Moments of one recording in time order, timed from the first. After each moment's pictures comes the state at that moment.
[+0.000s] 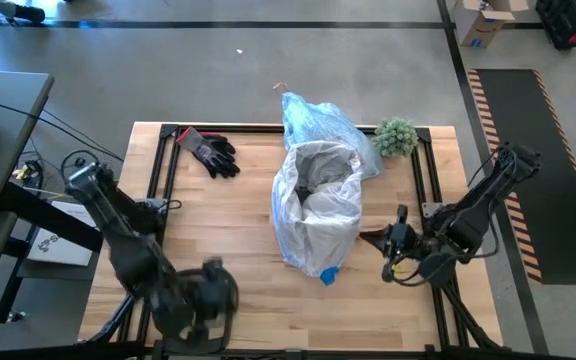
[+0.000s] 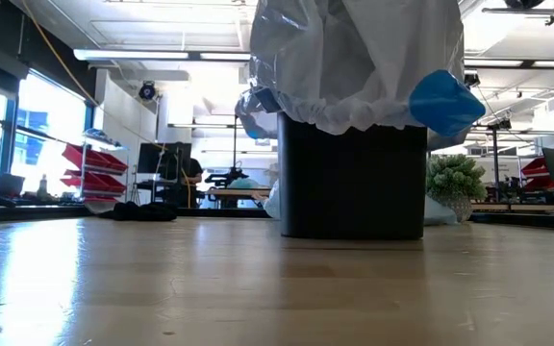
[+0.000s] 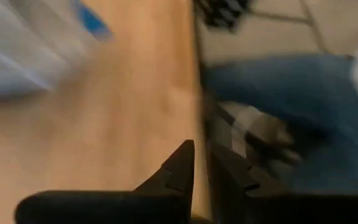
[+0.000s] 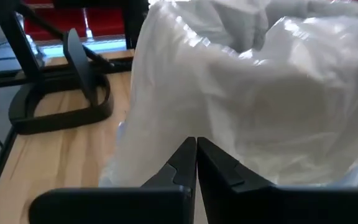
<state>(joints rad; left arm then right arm) -0.85 1.55 1.52 -0.81 -0.42 -0.73 0.81 1.08 0.84 -0.43 1.01 0.59</state>
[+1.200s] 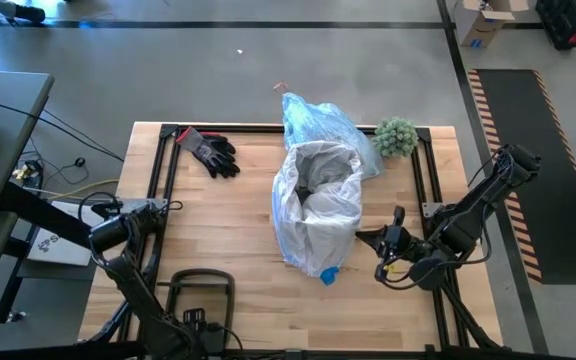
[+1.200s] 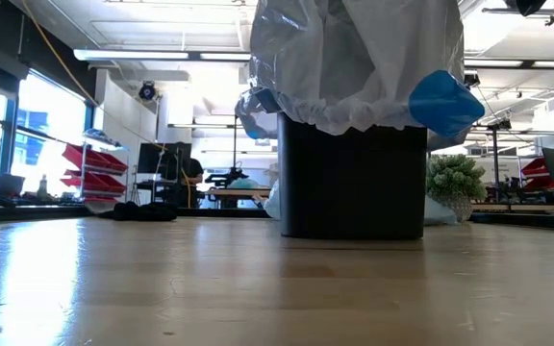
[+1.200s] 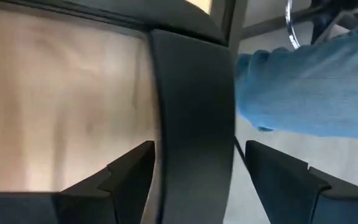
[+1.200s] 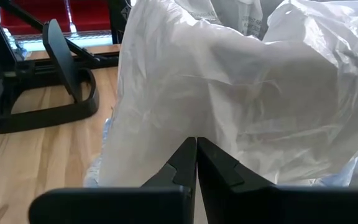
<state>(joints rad) -1.04 2.03 1.46 -0.82 -0.02 -1.17 0.79 1.14 0.84 -0.43 1.04 0.62</state>
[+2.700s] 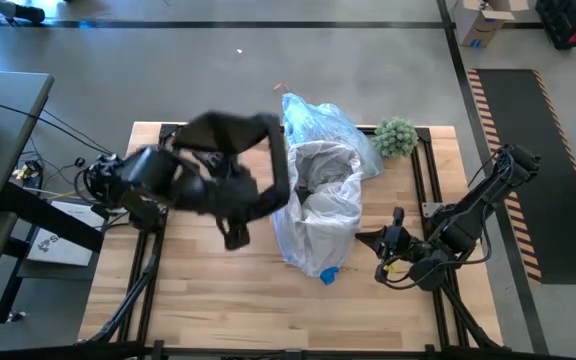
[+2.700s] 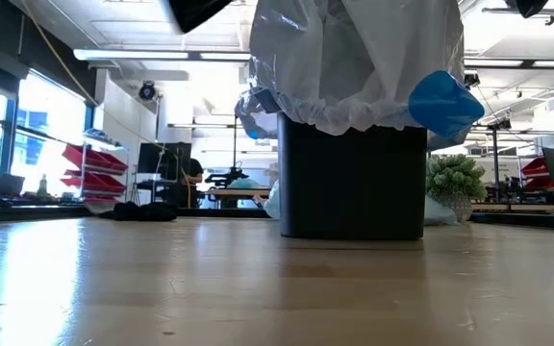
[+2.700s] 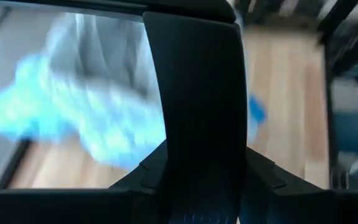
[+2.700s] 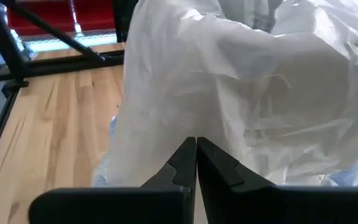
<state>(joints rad) -0.34 1.74 2.32 -1.47 -0.42 -0.40 0.79 1.14 0.84 -0.43 1.02 0.65</state>
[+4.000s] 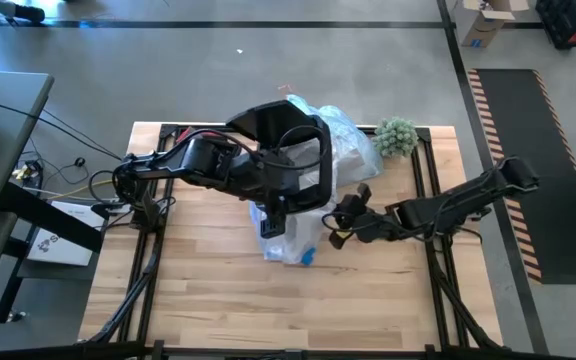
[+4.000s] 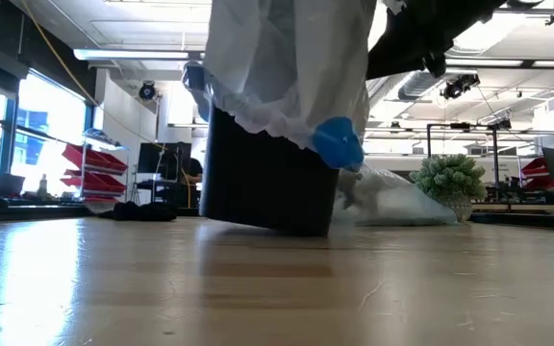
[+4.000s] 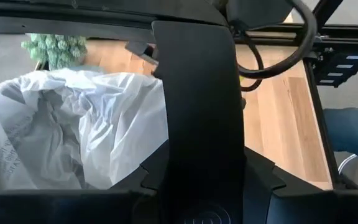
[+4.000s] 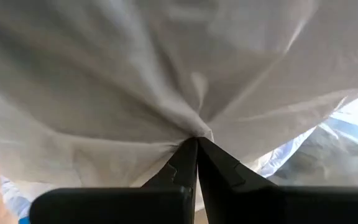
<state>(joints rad) -0.15 1.87 2.36 -1.24 -0.17 -0.13 0.32 1.33 0.84 -0.16 0.72 0.47</state>
